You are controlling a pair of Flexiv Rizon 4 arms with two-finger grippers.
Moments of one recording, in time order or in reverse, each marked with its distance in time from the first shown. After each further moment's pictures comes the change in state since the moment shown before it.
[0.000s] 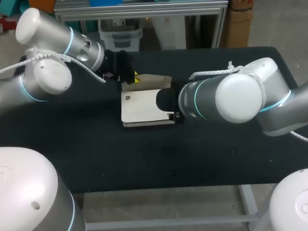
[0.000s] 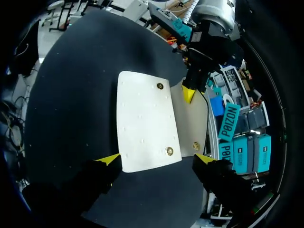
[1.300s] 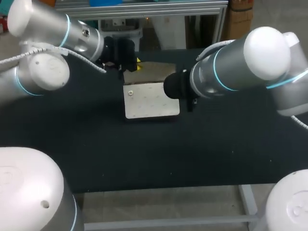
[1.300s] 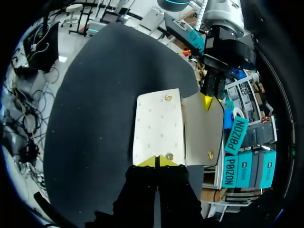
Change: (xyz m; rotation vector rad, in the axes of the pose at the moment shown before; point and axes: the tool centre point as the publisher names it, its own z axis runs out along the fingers) left arm -0.017 -0.053 -0.041 -0.009 -0.102 0.085; right arm -0.023 0.005 -0.044 -0.070 0.138 -0.103
